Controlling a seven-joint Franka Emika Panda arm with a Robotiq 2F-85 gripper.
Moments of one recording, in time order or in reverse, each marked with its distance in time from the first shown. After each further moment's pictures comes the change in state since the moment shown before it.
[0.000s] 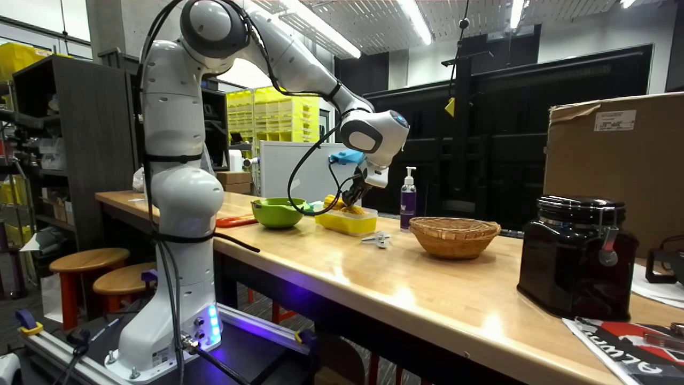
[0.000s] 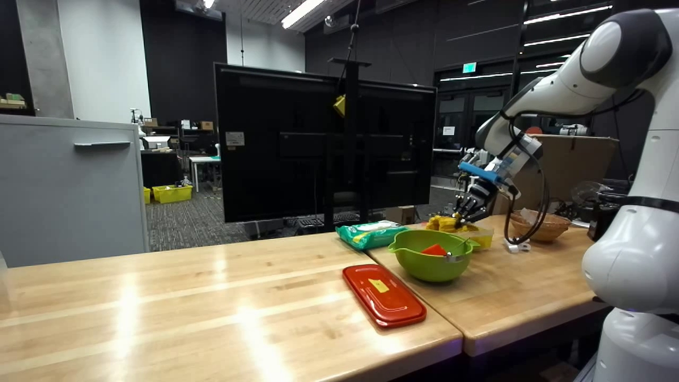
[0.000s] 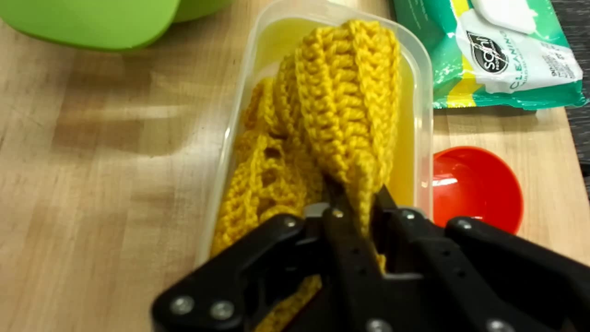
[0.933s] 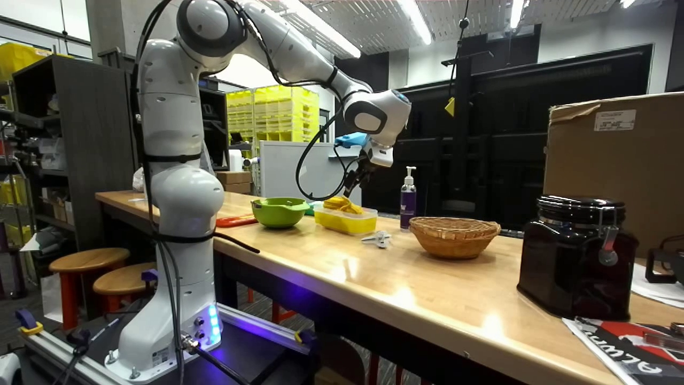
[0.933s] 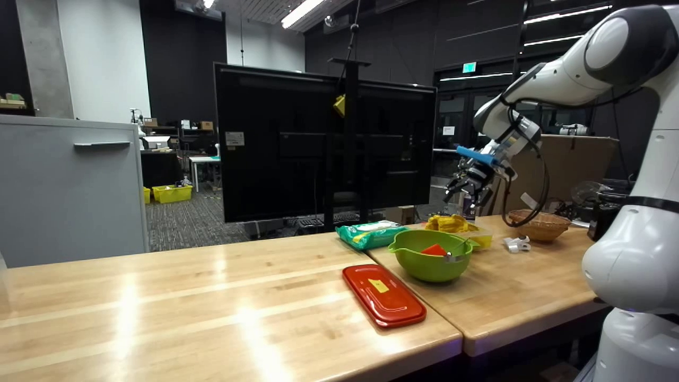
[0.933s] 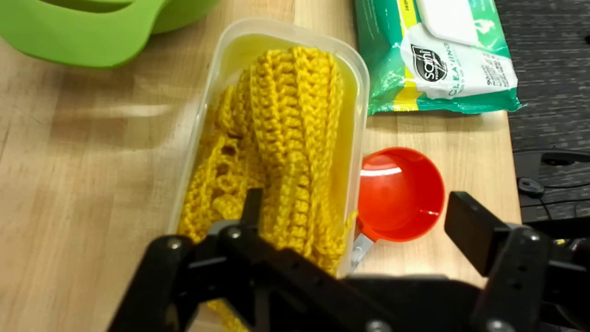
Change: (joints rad) arm 0.004 -0.024 0.016 0.107 -0.077 -0.044 0.098
